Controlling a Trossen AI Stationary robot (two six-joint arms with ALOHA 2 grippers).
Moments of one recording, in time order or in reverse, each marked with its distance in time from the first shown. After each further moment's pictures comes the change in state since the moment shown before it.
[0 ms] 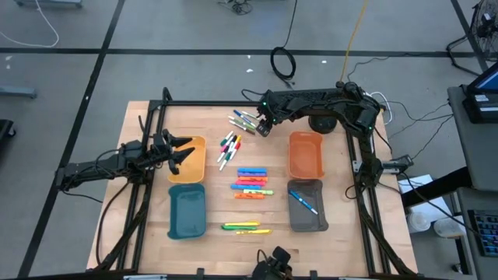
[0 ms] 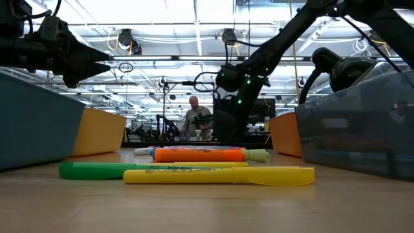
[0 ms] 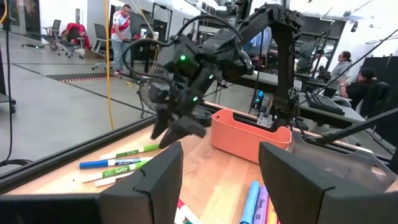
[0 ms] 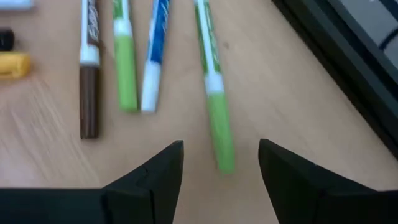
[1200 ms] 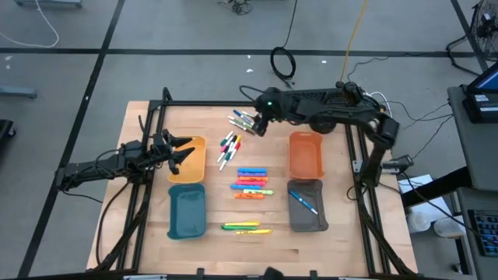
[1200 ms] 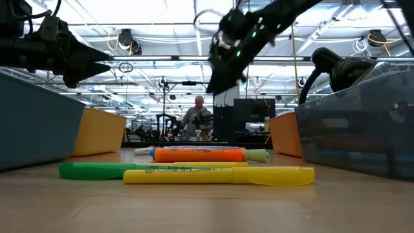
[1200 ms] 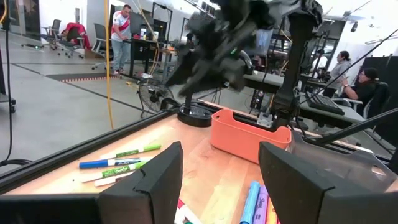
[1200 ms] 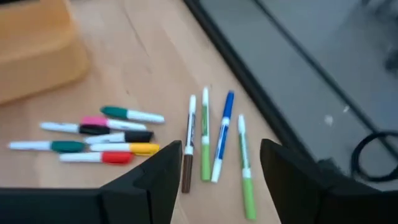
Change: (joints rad) left arm 0.000 0.000 0.000 0.000 0.000 0.000; right arm 0.150 -0.262 -0.003 0.047 0.058 -0.042
